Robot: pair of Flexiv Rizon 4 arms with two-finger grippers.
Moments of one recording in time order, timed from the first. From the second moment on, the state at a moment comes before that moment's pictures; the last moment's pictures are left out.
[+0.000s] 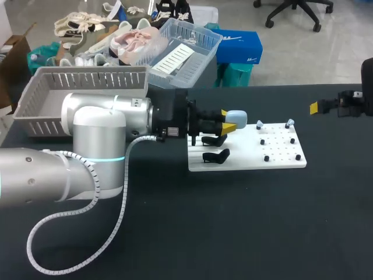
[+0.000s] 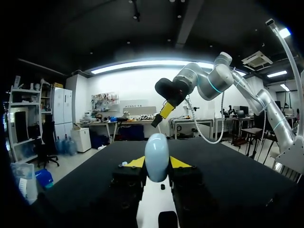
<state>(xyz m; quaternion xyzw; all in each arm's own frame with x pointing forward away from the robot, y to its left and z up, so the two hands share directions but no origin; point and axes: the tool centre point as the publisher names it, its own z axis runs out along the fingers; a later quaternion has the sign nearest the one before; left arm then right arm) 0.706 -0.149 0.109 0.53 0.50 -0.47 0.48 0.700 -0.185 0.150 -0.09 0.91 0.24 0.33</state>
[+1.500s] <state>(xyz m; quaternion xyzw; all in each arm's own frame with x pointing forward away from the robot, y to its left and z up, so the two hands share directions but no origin) 0.707 -0.149 0.109 0.53 0.50 -0.47 0.48 0.663 -0.067 0.150 -0.23 0.90 0.23 0.29</state>
